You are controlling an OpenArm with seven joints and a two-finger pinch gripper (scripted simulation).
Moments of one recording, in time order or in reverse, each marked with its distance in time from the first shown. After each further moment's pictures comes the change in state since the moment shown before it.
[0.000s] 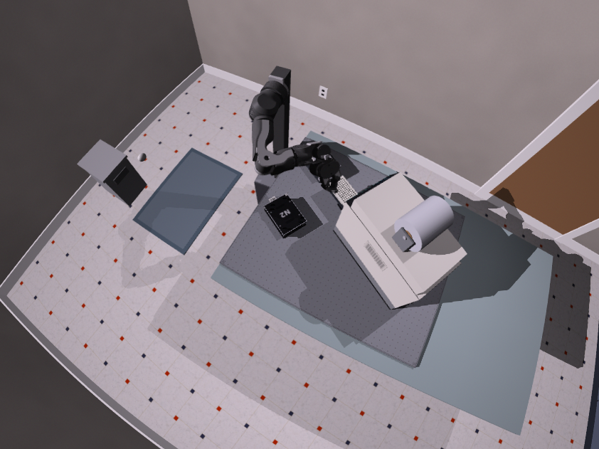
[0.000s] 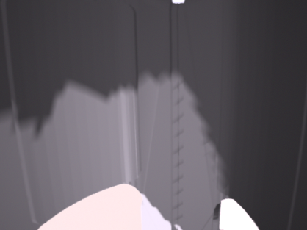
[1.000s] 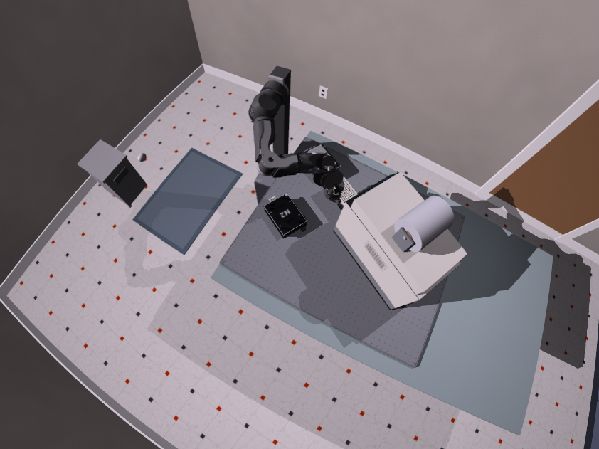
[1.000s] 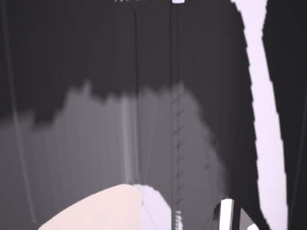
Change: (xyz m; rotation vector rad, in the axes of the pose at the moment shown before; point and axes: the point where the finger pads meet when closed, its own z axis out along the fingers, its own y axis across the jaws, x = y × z) arm -0.007 -0.001 0.043 0.007 0.000 0.004
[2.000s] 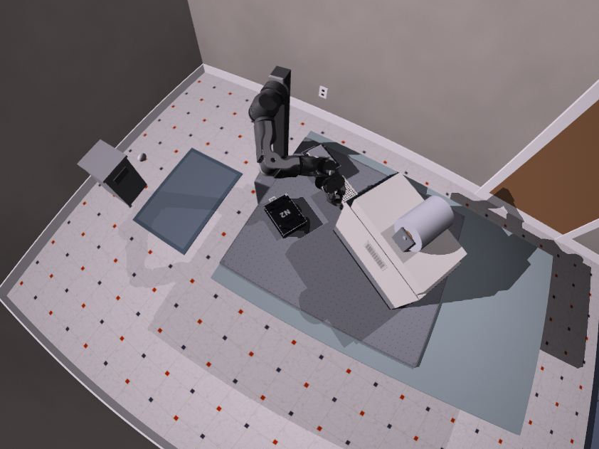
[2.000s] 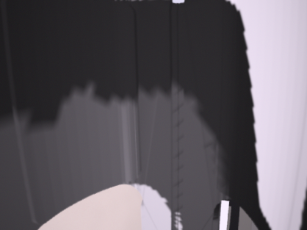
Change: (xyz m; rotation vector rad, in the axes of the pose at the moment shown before) arm -0.002 0.001 0.017 -0.003 -0.001 -0.001
